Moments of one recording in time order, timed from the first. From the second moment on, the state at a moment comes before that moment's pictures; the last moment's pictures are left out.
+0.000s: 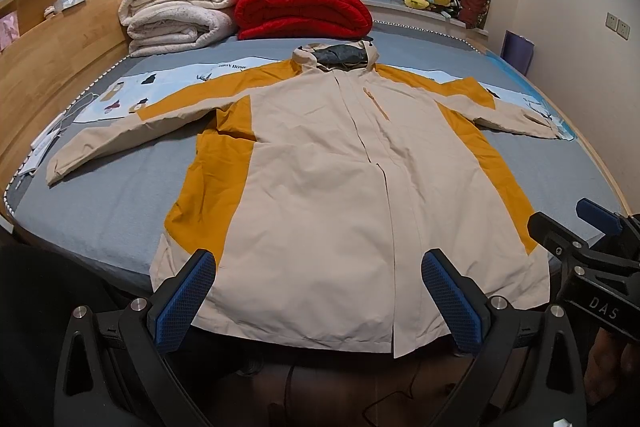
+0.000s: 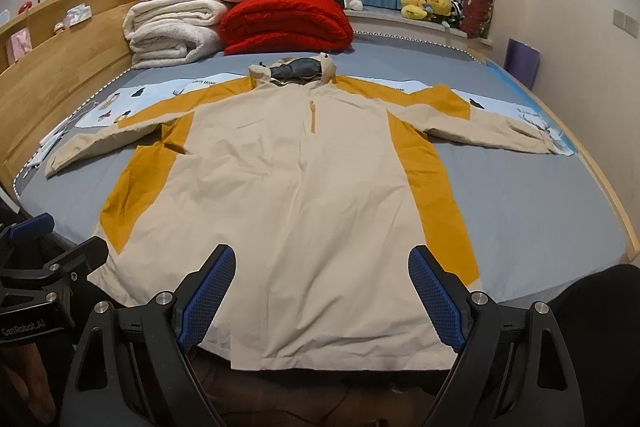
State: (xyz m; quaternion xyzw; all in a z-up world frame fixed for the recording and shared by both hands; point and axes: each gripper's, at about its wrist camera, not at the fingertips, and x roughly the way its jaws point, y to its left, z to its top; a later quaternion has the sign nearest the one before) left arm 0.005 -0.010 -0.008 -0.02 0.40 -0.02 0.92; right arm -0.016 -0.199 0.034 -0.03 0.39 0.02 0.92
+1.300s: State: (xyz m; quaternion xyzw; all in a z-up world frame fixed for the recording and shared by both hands) left arm 0.007 -0.009 -0.008 -0.02 0.40 -0.02 0.91; right arm -0.018 -0.196 0.035 -0.04 0.38 0.02 0.92
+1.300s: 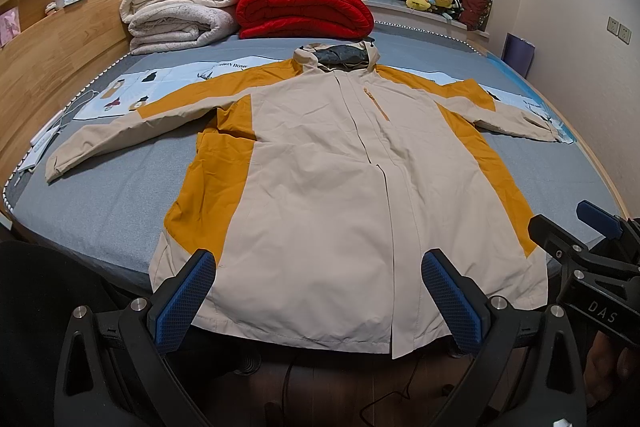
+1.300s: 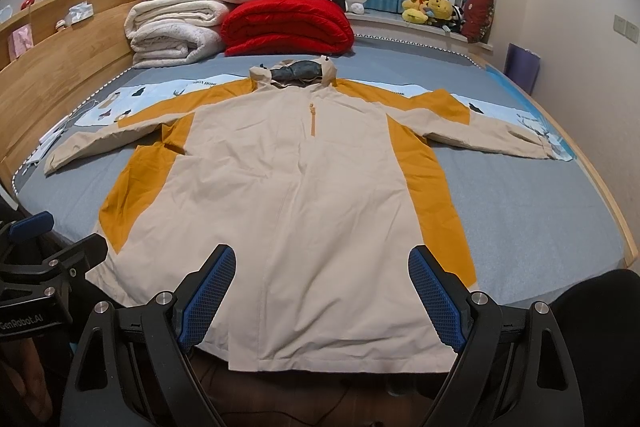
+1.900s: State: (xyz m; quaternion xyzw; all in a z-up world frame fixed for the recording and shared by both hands) left arm 0.005 -0.016 -0.004 -0.02 0.39 -0.04 0.92; right arm -0.017 -0.196 0.037 -0.04 0.39 0.03 0.92
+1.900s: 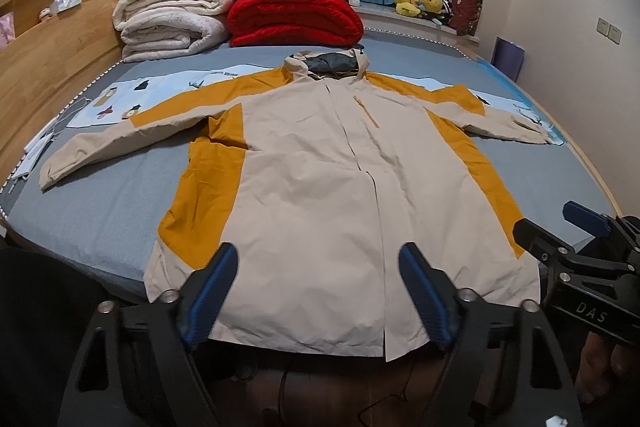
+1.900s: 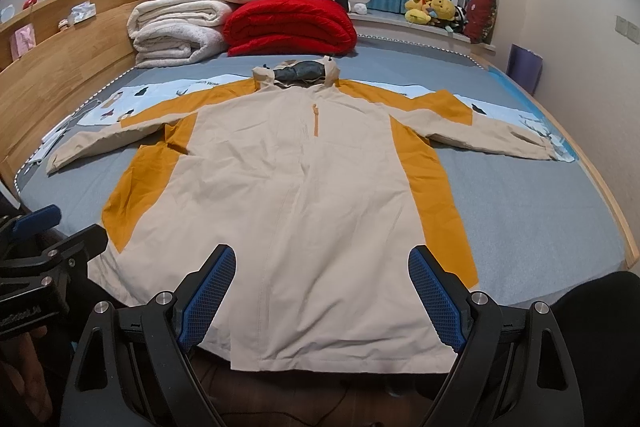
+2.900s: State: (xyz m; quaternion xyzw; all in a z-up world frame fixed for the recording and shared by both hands) left arm 0.119 0.041 0.060 -0.02 0.31 0.02 0.95; right arm 0.013 -0.194 0.027 0.03 0.44 0.11 0.89
